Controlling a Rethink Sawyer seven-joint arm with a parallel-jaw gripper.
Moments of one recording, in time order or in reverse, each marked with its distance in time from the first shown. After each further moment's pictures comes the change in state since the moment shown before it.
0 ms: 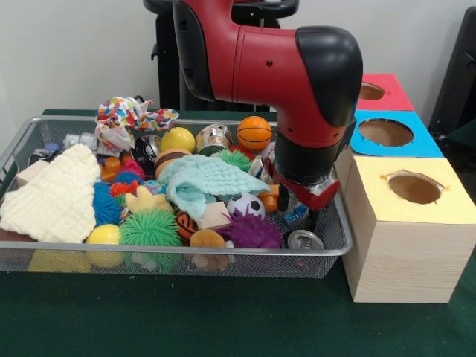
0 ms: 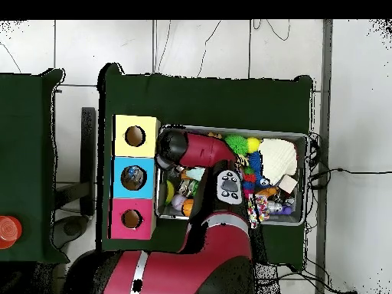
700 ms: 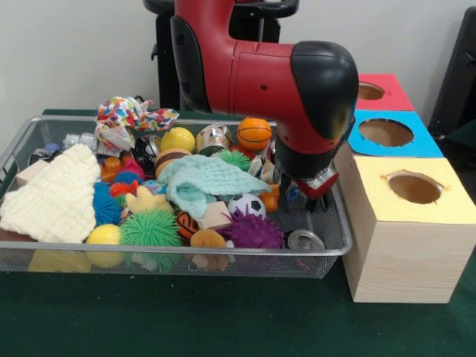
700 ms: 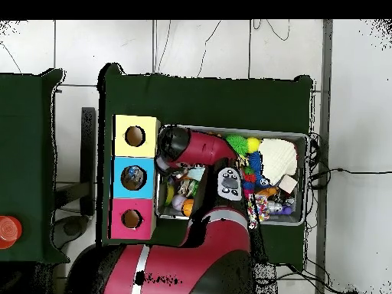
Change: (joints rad) arm -0.001 0.036 -0.005 -0.038 0.028 0.238 0.000
